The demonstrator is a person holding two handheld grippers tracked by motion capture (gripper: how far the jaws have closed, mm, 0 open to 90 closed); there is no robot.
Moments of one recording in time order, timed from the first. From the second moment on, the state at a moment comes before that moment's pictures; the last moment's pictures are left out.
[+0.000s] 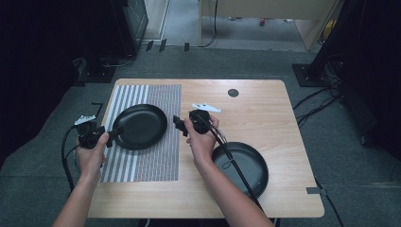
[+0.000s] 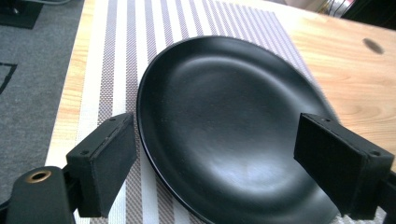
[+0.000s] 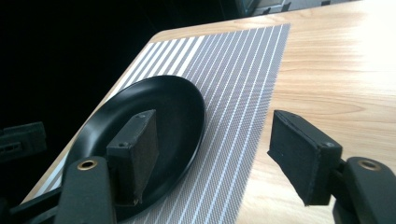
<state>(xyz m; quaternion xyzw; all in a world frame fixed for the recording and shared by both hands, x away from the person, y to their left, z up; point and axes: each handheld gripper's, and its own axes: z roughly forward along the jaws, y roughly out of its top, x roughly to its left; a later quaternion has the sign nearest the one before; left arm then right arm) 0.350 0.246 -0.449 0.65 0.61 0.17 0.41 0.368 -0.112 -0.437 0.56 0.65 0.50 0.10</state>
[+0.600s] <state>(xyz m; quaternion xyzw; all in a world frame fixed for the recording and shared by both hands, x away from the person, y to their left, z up) 0.290 0.229 -0.449 0.64 0.60 0.18 0.44 0.308 -0.181 -0.416 0.52 0.67 0.51 0.13</state>
